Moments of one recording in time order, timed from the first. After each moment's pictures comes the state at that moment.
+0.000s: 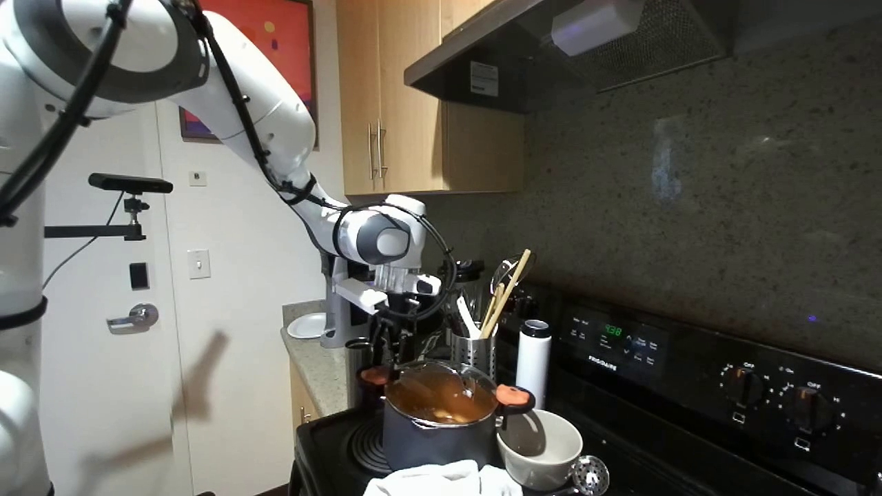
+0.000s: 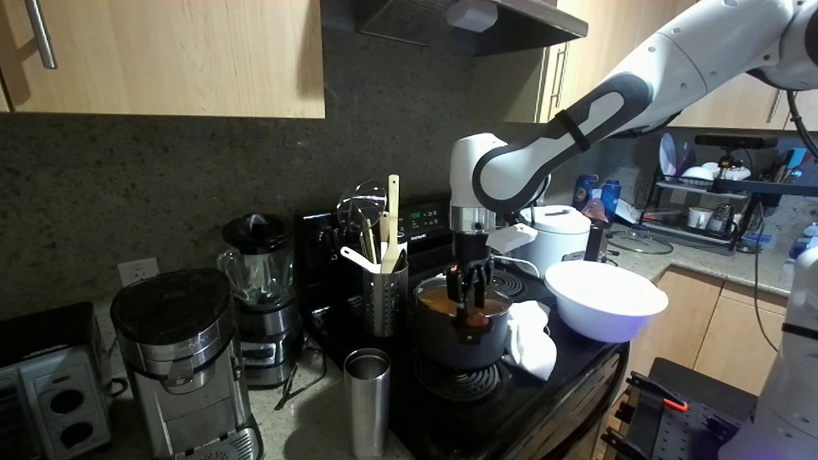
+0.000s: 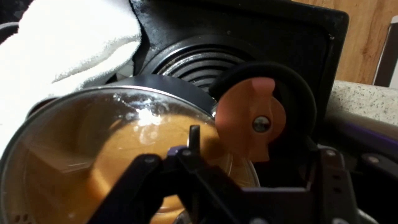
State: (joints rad) arm 0.13 0.11 0.12 -2.21 0.10 2.22 0.17
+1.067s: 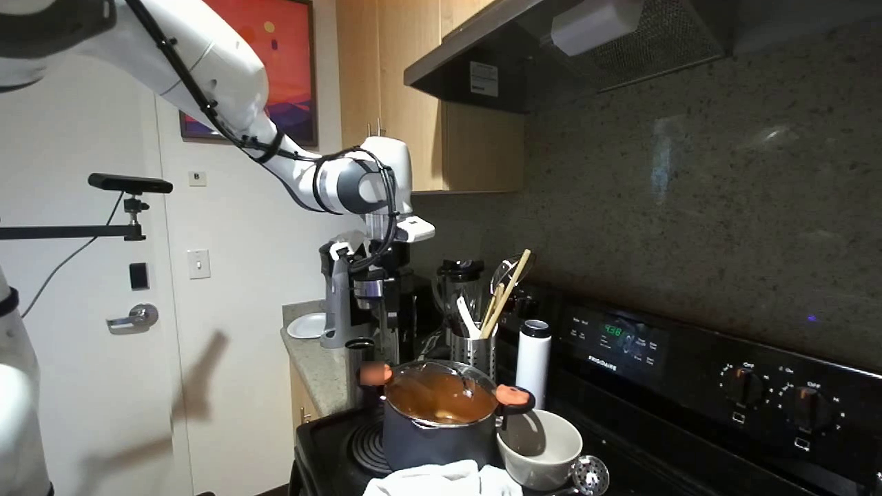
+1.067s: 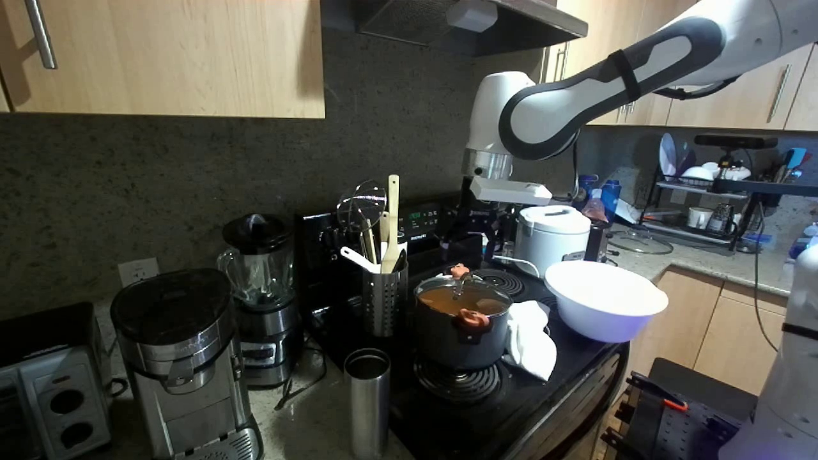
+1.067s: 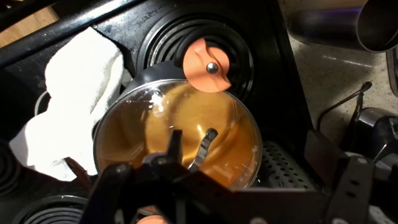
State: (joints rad) arm 0.13 -0.10 0.12 -2.22 0.09 2.22 0.74
